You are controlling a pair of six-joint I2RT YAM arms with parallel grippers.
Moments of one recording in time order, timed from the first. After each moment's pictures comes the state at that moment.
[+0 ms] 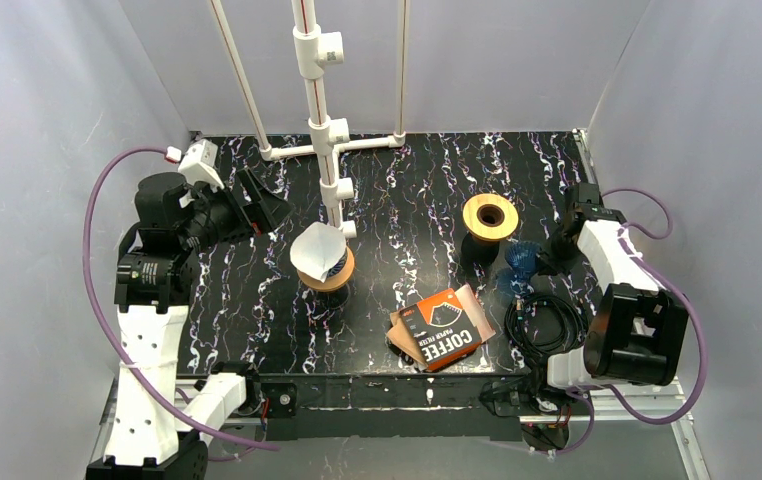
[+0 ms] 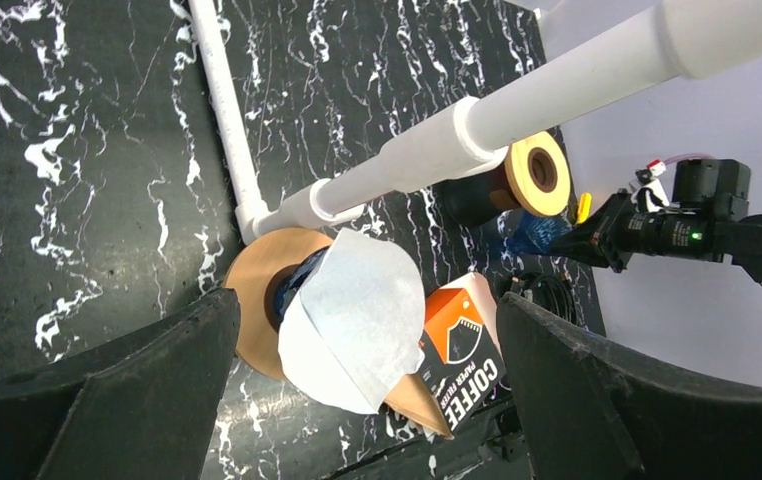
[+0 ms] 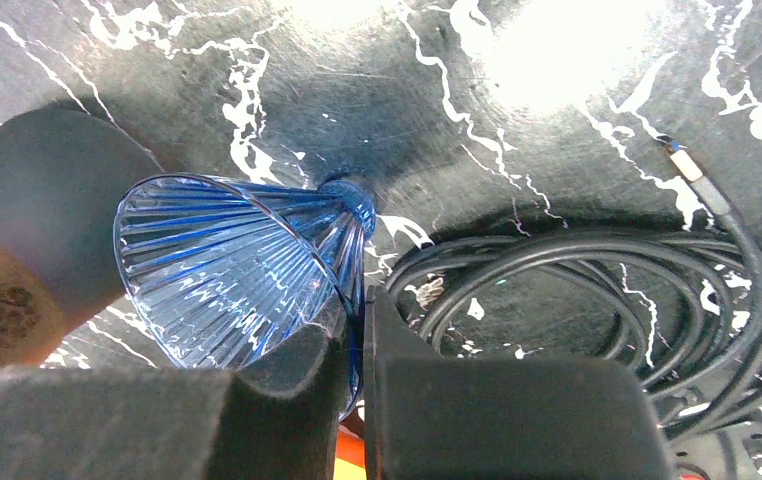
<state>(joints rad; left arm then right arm) -0.04 0.90 1.33 -0.86 0.42 -0.46 -0.12 1.41 0.97 -0.82 0.02 0.62</state>
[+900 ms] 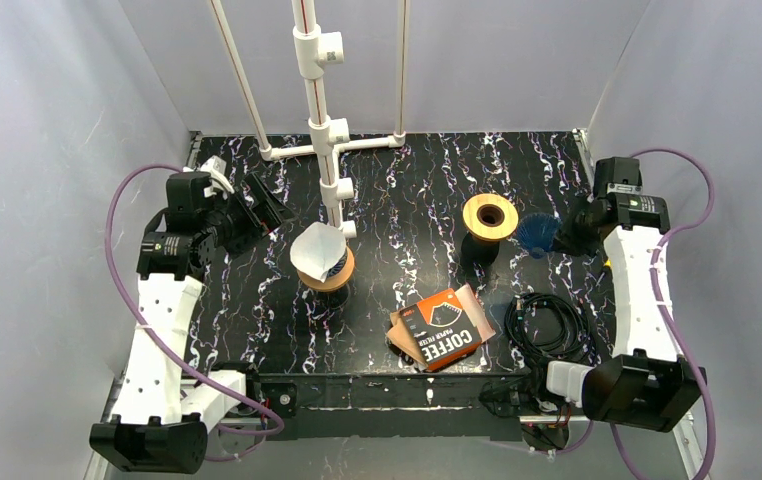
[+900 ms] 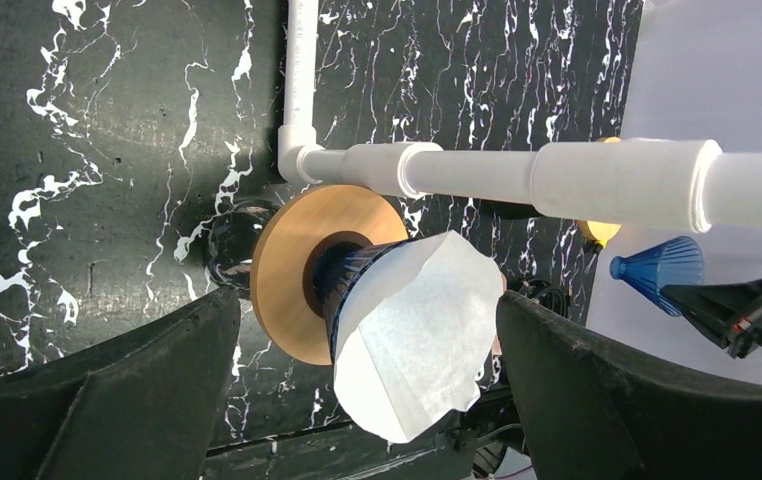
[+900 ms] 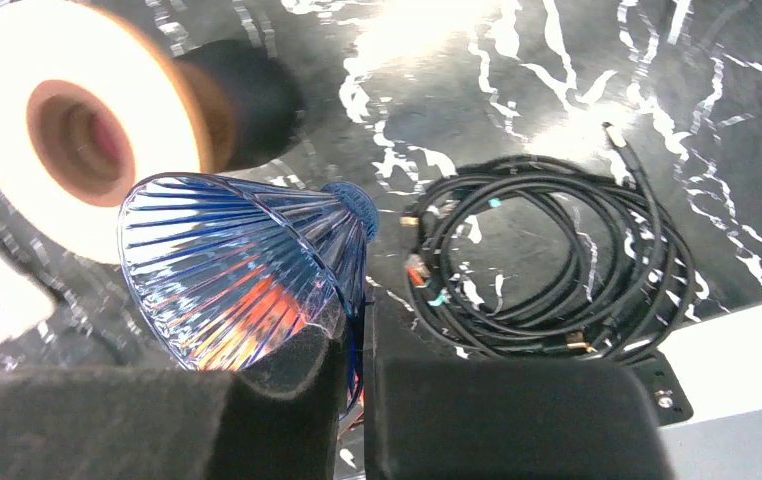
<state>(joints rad) -0.04 0.99 1.22 -0.92 0.32 -0.61 -0.12 1.20 1.25 -1.14 0.00 0.48</state>
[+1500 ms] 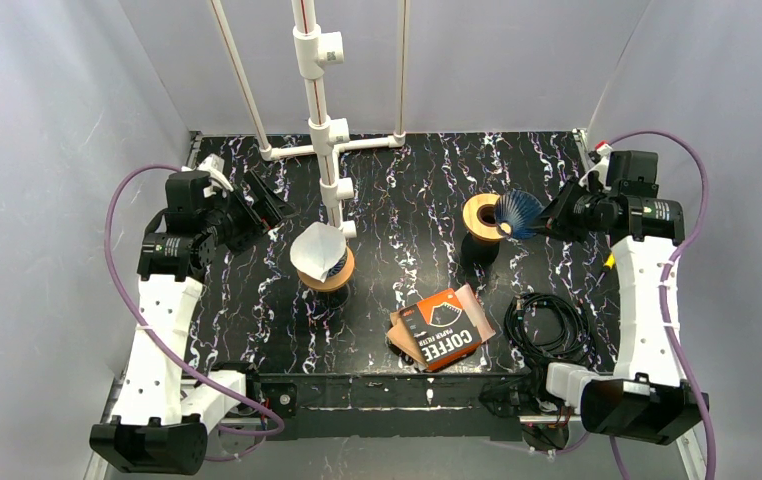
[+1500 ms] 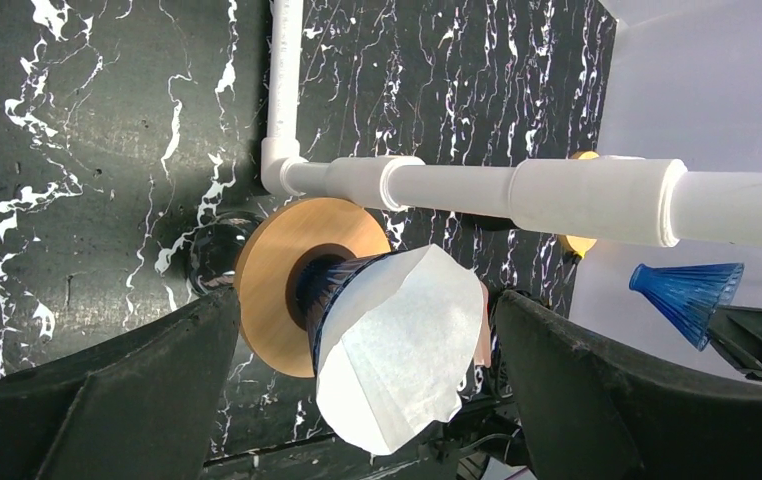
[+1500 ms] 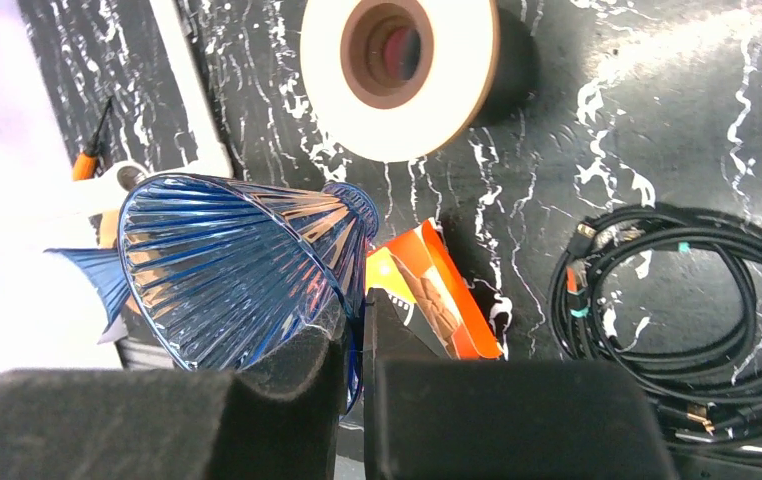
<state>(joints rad) -0.04 1.00 1.22 -0.88 0.32 -0.66 -0.12 1.13 1.35 -1.12 -0.43 0.39</state>
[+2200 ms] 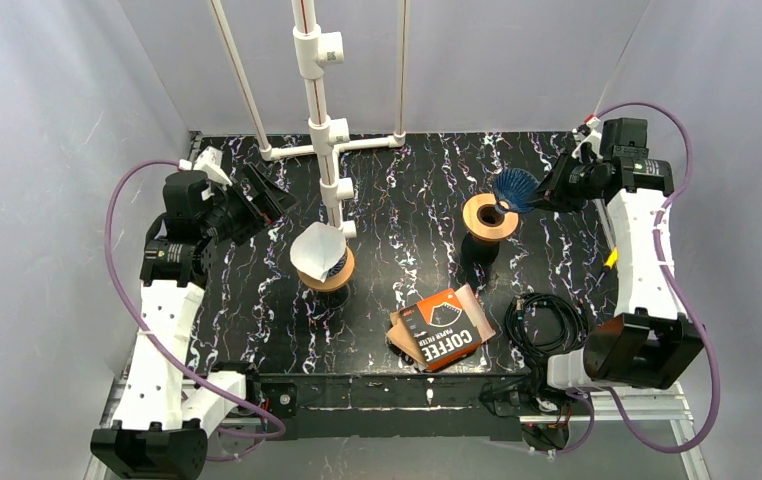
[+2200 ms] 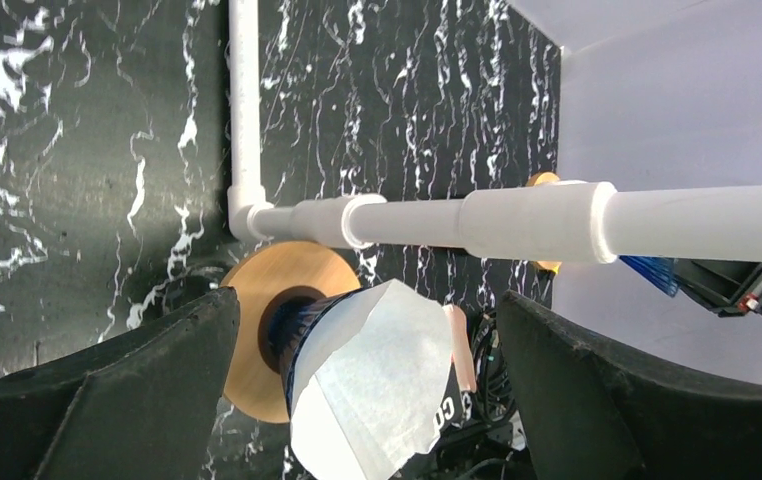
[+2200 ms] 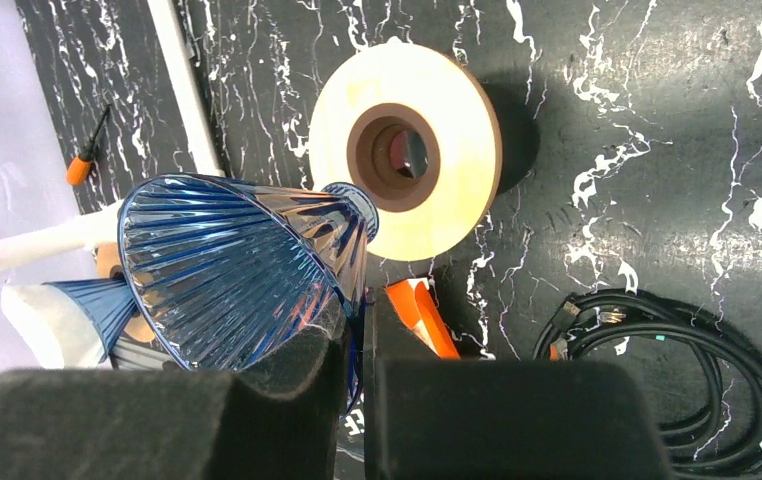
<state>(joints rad) -0.04 0.98 1.16 -0.73 0.35 -0.68 -0.12 1.37 1.51 -1.06 -0.49 0.32</state>
